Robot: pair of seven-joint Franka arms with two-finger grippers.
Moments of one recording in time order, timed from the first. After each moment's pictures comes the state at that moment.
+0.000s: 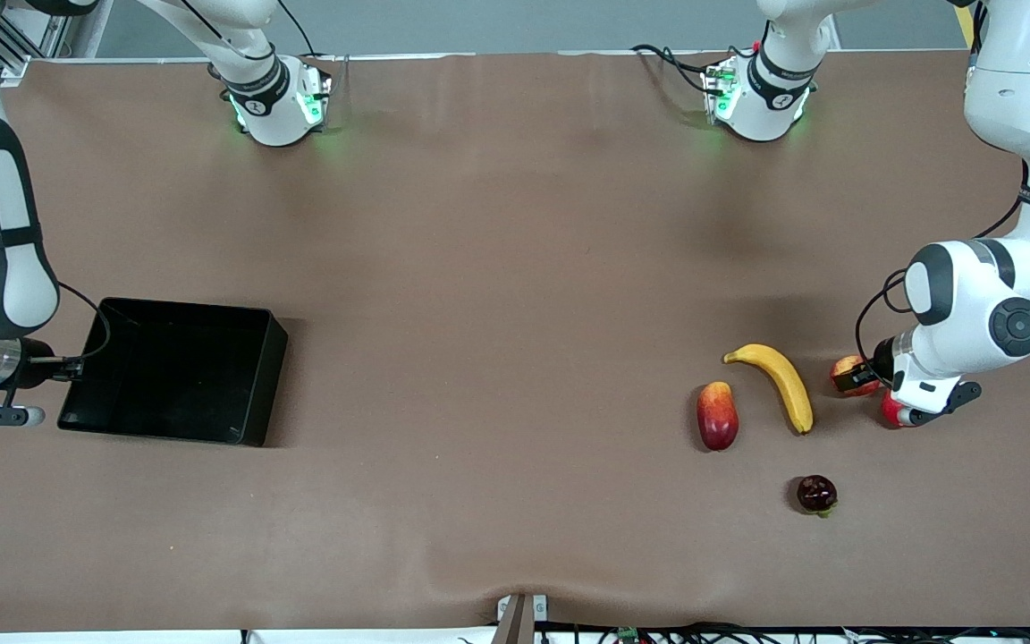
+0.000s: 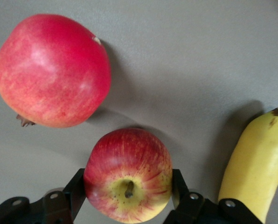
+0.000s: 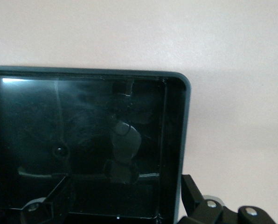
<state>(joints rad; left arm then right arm) 0.23 0.53 -0.13 -1.91 0.10 2.35 -0.37 -0.29 0.54 -0.04 -1.68 0.04 2.11 -0.31</state>
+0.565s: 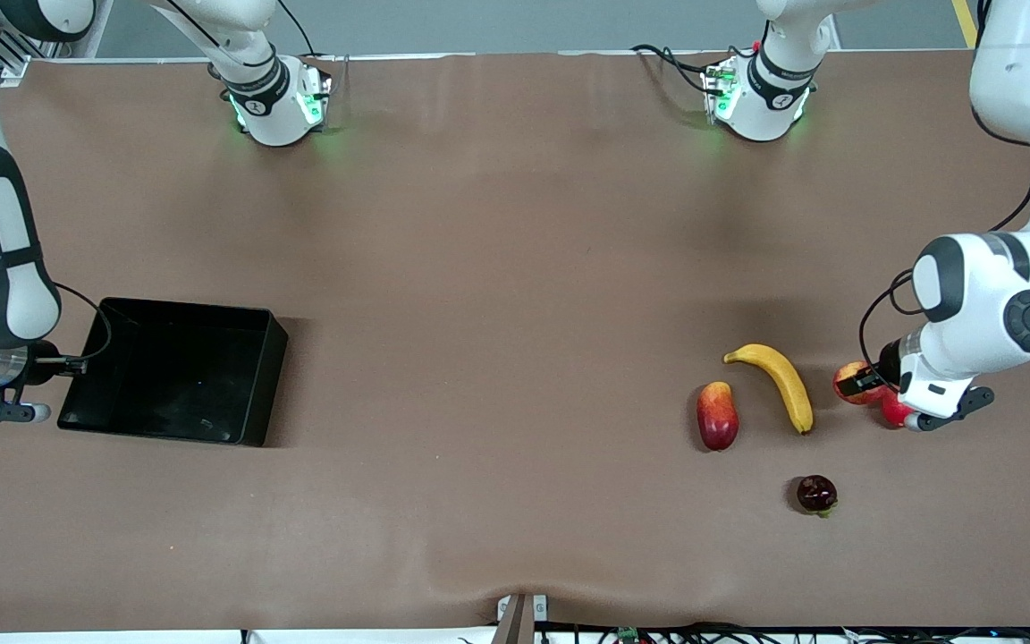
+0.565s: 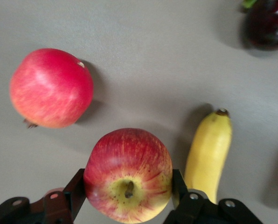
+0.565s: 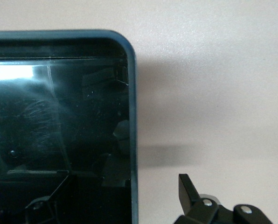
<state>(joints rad) 0.23 0.45 -0.17 -1.87 0.10 2.27 -0.38 -0.35 0.62 -0.04 -1.68 0.04 2.14 -0.32</state>
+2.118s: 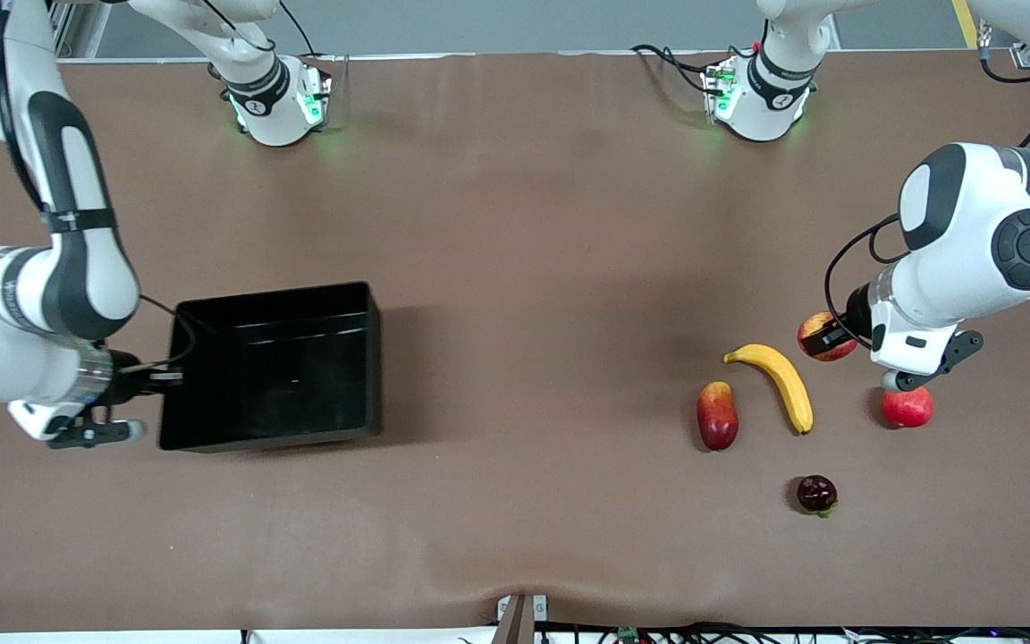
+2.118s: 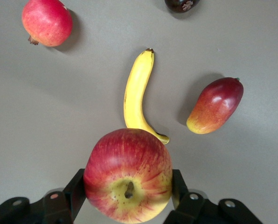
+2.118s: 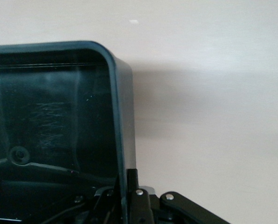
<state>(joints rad) 0.22 0.25 -0.38 -1.80 0.08 1.93 -0.69 -0.02 0.50 -0.01 -1.61 0.19 1.96 -0.20</state>
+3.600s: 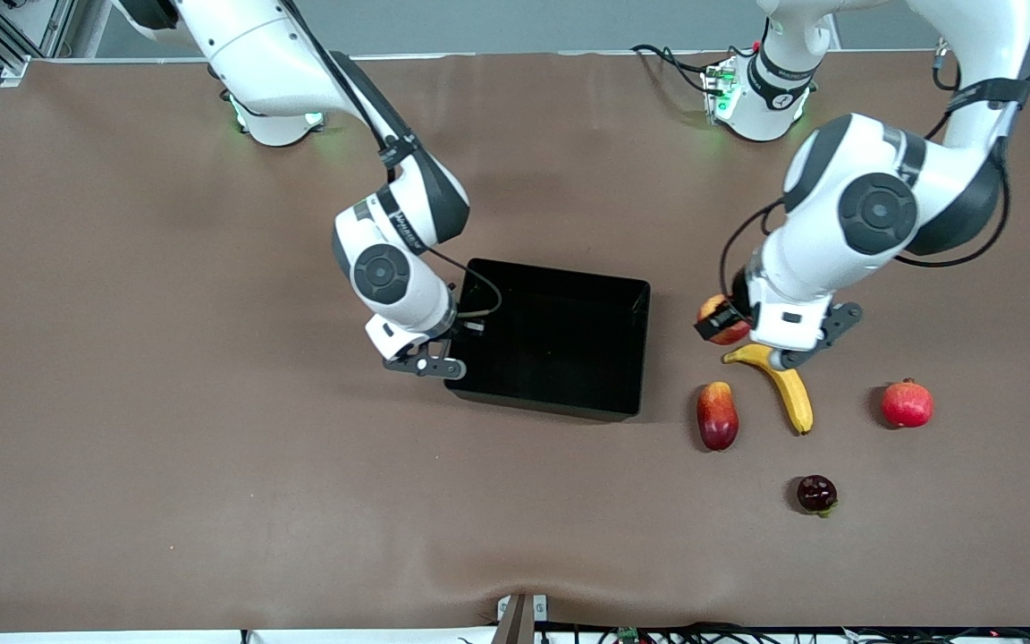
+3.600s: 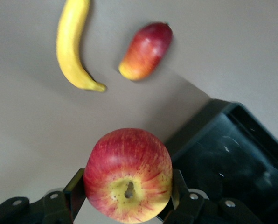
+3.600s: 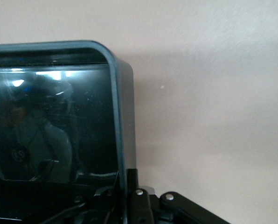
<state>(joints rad) 0.10 0.29 -0.55 -1.72 0.05 1.91 -1.03 0.63 0.63 -0.01 -1.62 0.23 2.22 0.63</state>
